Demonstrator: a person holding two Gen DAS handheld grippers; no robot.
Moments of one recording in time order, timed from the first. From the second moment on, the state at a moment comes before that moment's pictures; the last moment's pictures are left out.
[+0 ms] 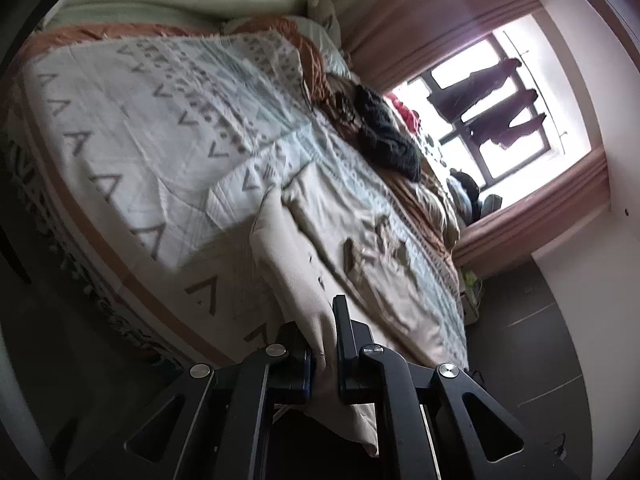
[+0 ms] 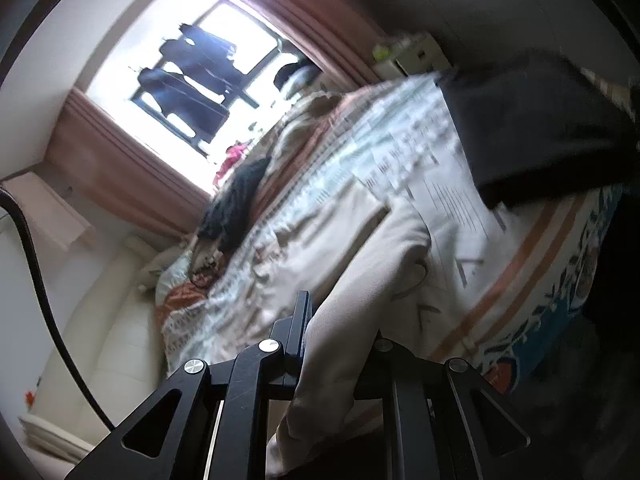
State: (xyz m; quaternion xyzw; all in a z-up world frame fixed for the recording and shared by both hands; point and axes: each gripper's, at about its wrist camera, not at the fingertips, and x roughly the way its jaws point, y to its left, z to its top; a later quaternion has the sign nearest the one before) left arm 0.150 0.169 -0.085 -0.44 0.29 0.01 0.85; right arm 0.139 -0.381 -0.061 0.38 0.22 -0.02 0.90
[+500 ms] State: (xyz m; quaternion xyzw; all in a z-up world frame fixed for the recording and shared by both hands) left arm 0.143 0.166 -0.028 -0.43 0.26 0.02 0.86; right arm 0.127 -0.369 -0.022 0.38 0.19 -0.05 0.90
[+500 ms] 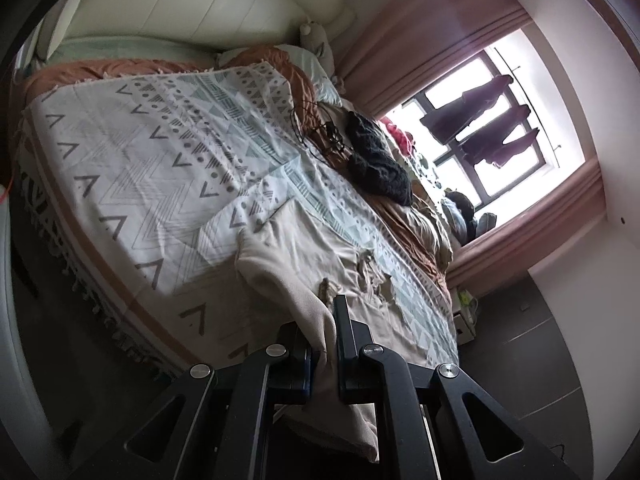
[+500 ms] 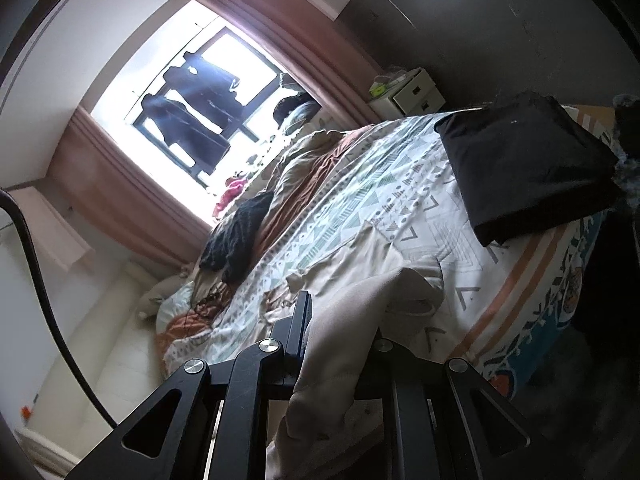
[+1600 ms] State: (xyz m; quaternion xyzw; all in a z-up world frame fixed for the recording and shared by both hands) left arm 0.449 0.156 0.012 -0.35 0.29 0.06 0.89; right arm 0.417 -0.385 0.001 0.42 0.19 -0.06 0.89
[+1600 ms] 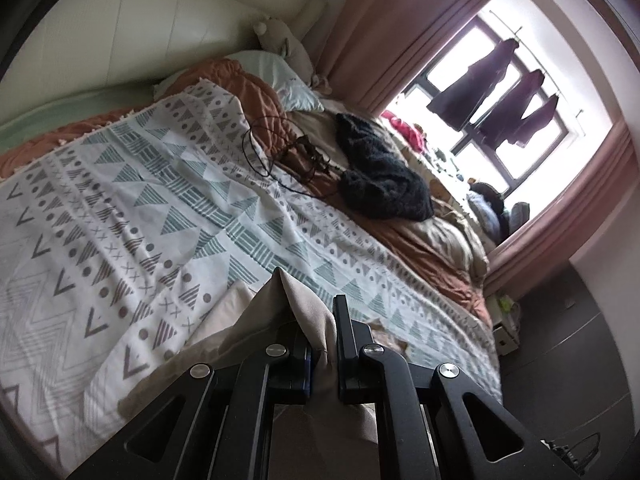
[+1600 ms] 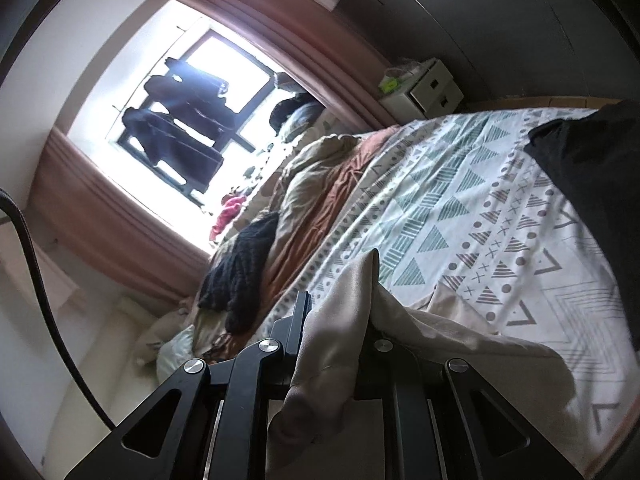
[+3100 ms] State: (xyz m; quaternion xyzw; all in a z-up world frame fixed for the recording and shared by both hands) left arm 0.423 0.217 -0.121 -0.32 0.39 0.15 0.85; right arm 0.545 -0.256 -0.114 0.24 0.41 0.05 0.88
